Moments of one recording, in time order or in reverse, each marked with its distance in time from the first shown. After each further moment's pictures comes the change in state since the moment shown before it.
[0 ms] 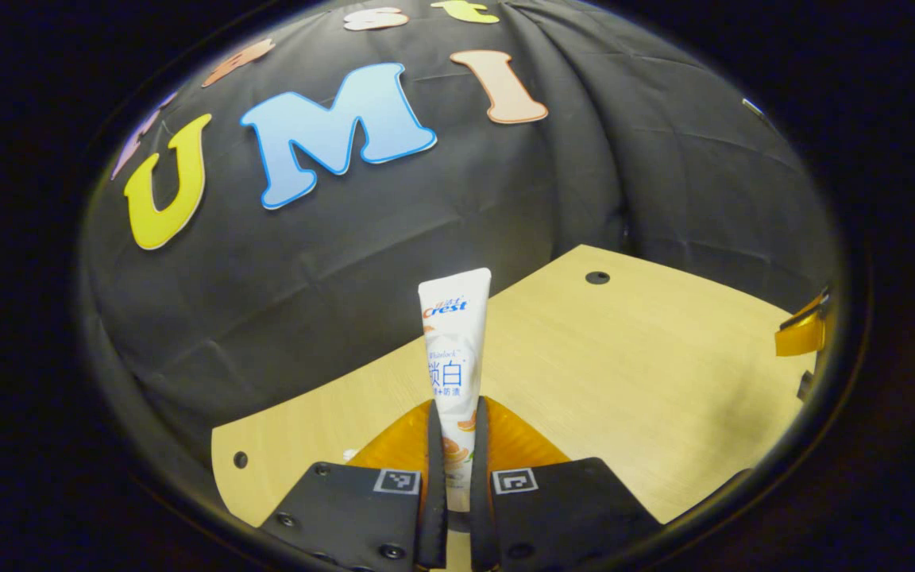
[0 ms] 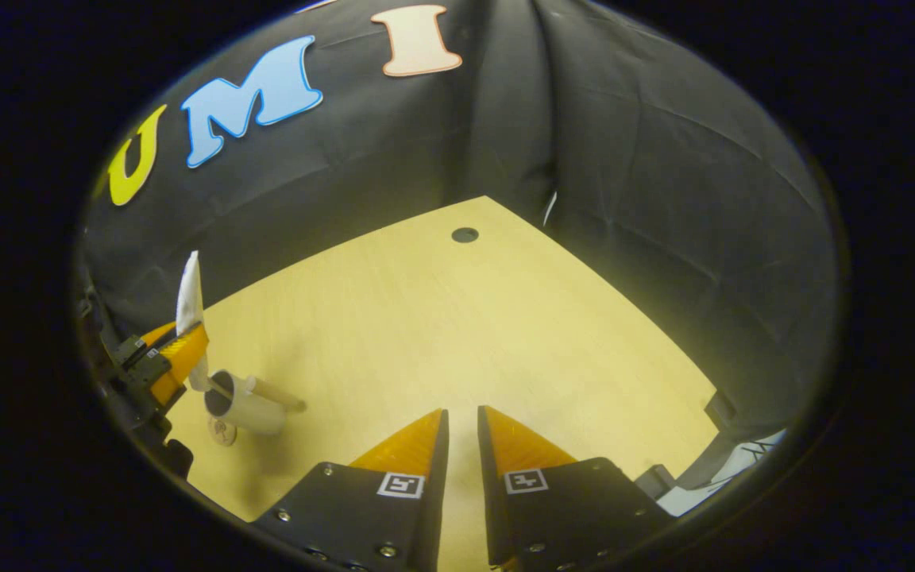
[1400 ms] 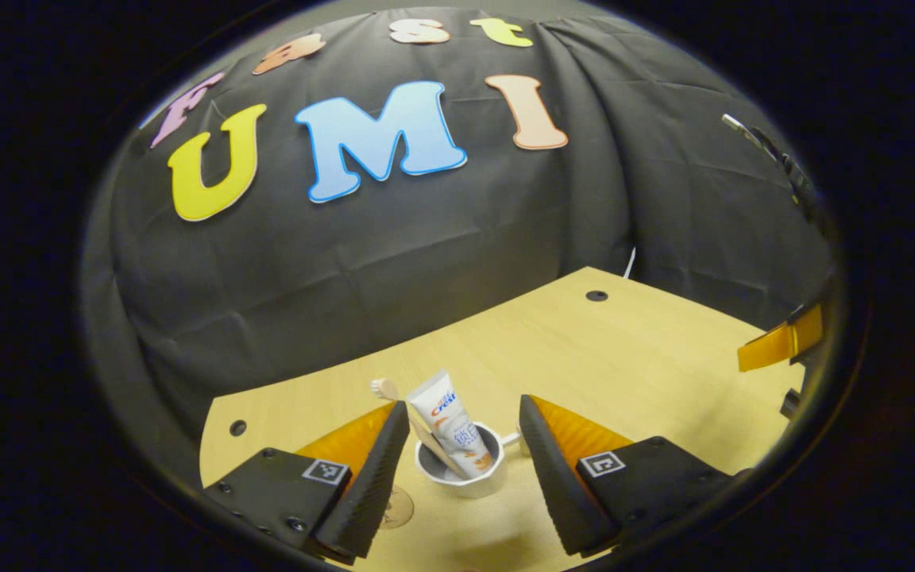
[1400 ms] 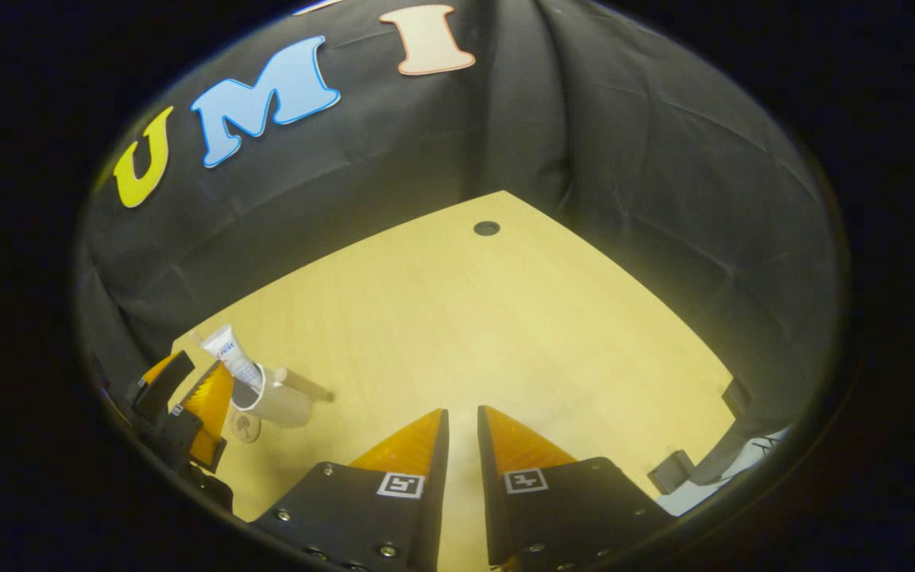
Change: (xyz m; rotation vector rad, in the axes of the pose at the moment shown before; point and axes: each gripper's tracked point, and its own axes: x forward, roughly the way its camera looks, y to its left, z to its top) left arm -0.083 0.003 -0.019 -0.131 -0.084 0.054; right arm -0.011 0.022 -0.003 -0.004 0.005 0.080
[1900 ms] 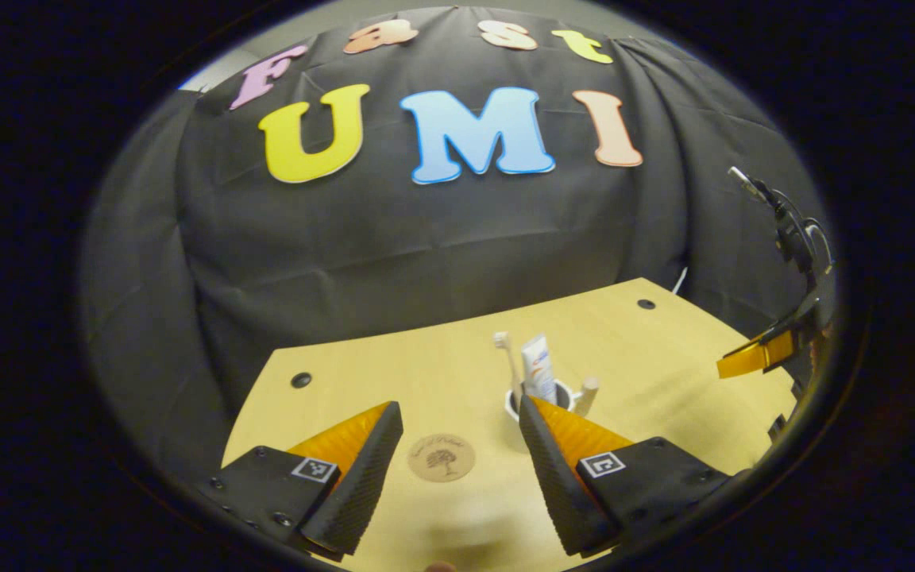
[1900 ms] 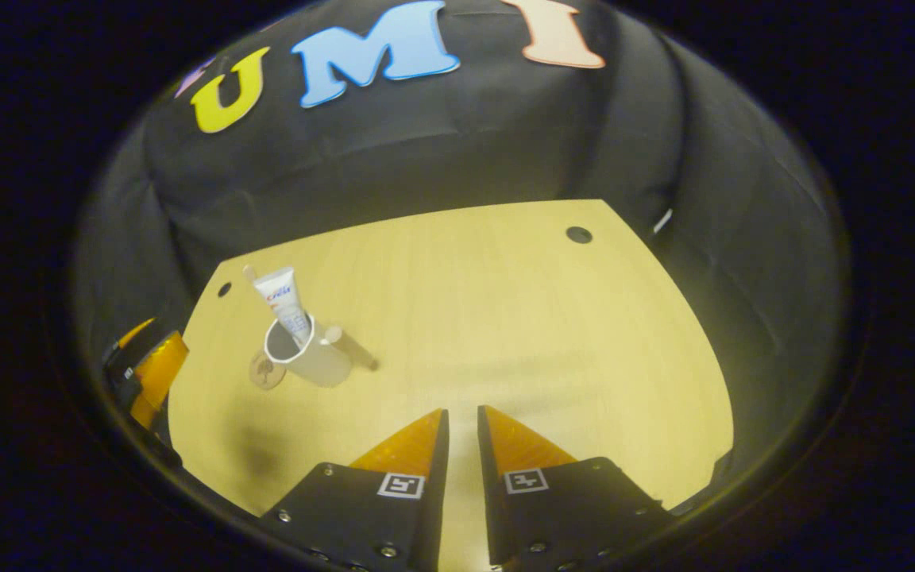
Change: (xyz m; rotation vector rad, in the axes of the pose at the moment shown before) left arm -0.110 0.105 -0.036 -0.166 0.061 0.228; right arm 0.022 0.056 0.000 -0.388 0.109 0.228
